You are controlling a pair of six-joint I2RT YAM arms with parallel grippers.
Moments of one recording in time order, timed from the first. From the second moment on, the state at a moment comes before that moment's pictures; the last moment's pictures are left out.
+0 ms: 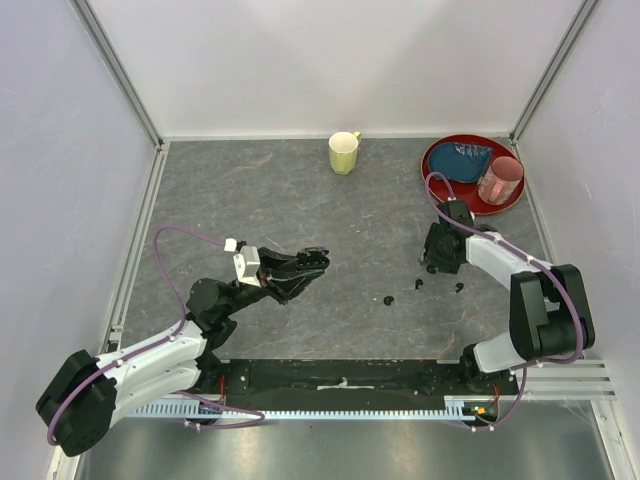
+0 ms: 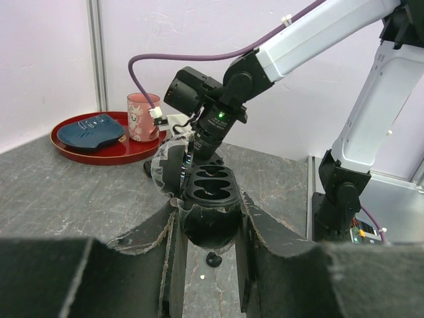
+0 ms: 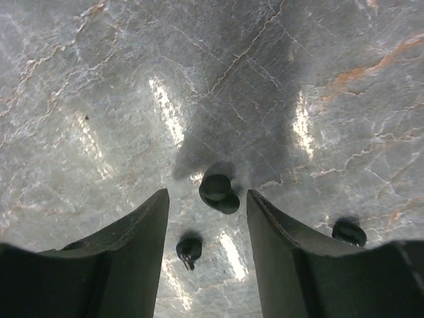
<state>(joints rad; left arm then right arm) -0.73 0.86 0.21 1.07 0.45 -0.29 0.16 1.50 0.79 -0.44 0.07 0.56</state>
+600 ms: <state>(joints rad) -0.73 0.91 0.21 1.07 0.45 -0.29 0.23 1.52 0.86 -0.48 -0.01 0.36</state>
